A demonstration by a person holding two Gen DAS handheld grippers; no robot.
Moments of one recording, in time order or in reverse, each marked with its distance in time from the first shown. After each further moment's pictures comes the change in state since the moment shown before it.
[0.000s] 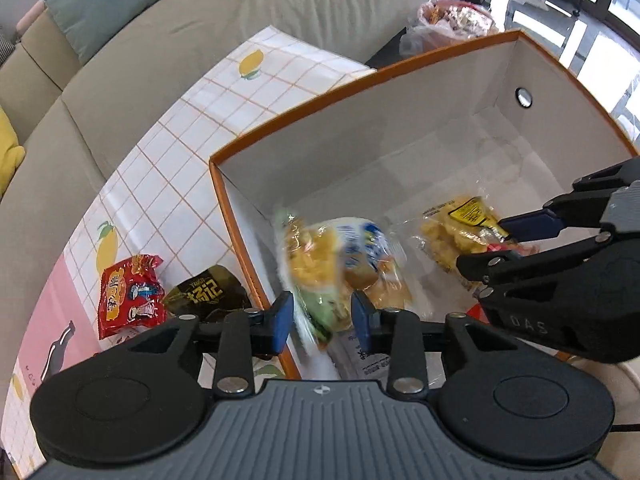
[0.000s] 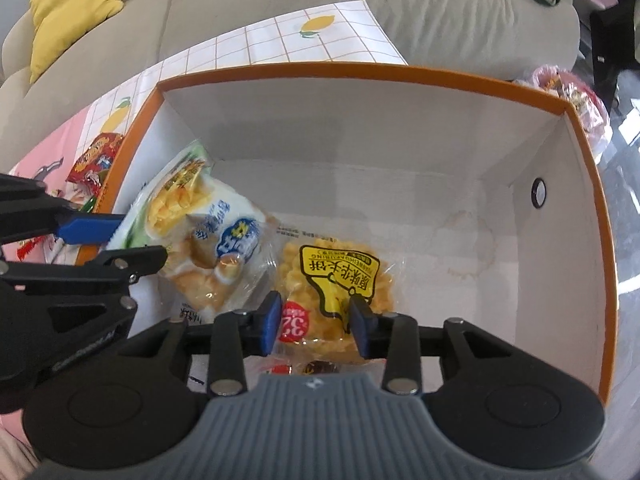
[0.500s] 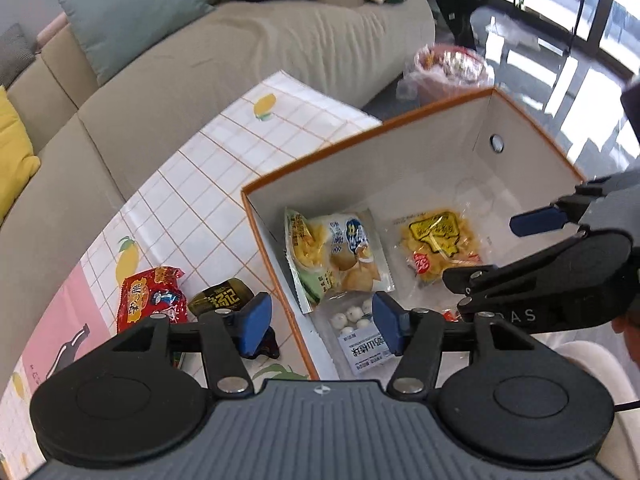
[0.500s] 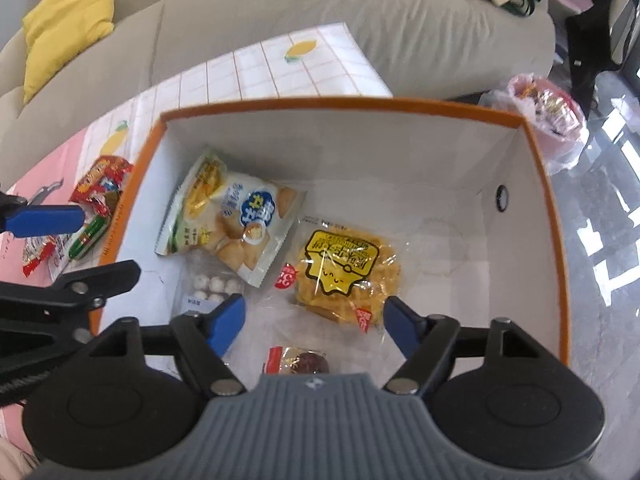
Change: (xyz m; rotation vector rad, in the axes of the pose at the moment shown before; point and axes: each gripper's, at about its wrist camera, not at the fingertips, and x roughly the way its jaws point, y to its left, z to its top) left arm -0.059 0.011 -0.015 -0.046 -0.127 -0.021; right arm -0.036 0.008 -0.007 0.020 -0.075 -0.047
